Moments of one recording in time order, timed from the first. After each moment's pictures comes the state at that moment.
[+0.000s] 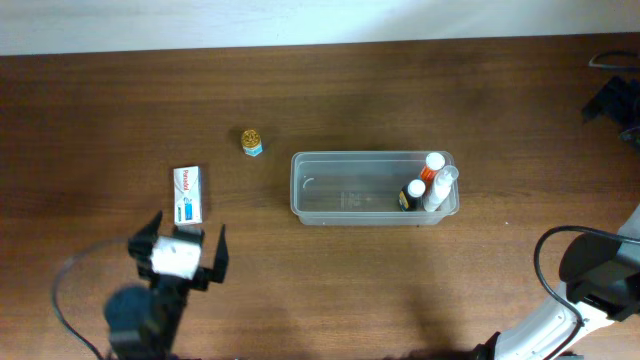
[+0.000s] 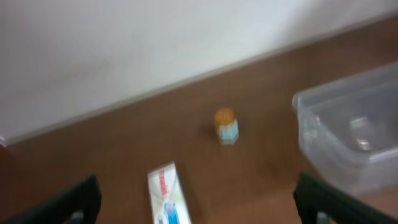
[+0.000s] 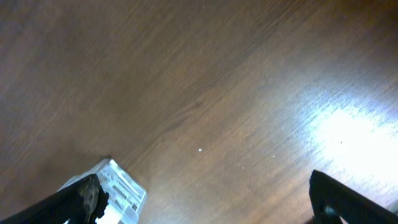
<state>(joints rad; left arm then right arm) 0.04 0.34 0.38 -0.30 0.17 0.29 -0.51 1.99 2.37 -1.69 -0.01 0.29</state>
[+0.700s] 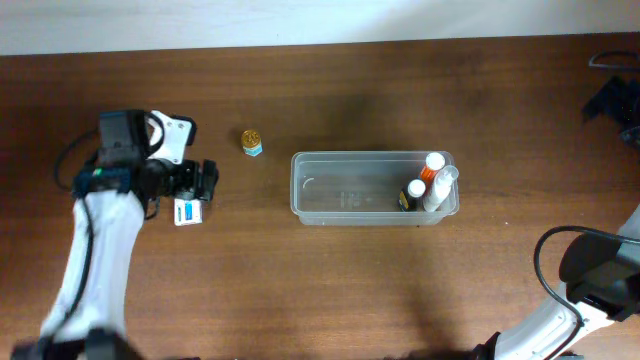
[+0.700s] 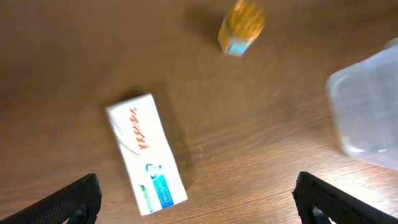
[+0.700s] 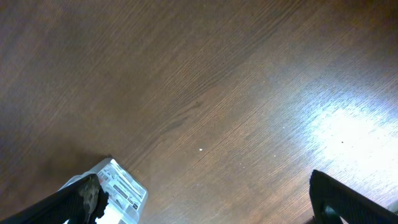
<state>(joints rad) 0.10 1.53 1.19 -0.77 0.21 0.27 -0.51 1.99 2.37 -1.69 -0.01 0.29</state>
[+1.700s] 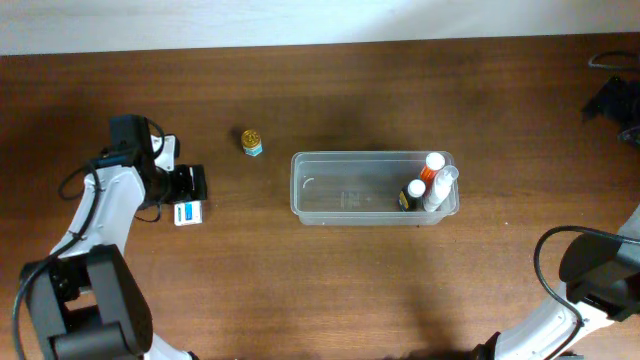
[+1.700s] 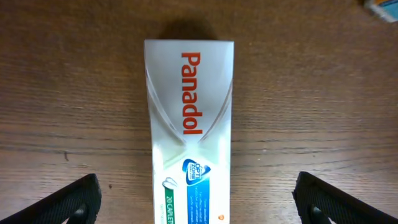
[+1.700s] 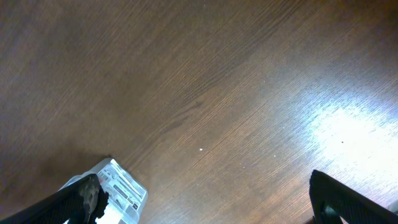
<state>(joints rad) 0.17 1.78 1.19 -0.73 0.11 0.05 -0.51 1.99 2.37 -1.69 -0.01 0.29</state>
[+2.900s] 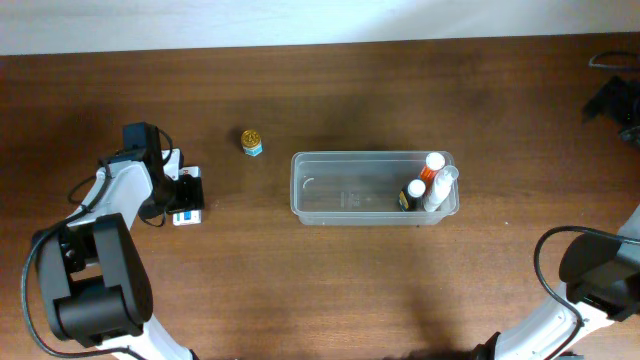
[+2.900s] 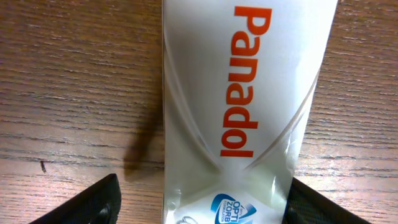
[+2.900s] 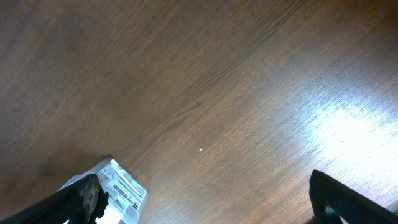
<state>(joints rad) 0.17 1.90 1.19 -0.71 0.03 0.04 -0.51 1.99 2.37 -1.69 -0.01 0.29</state>
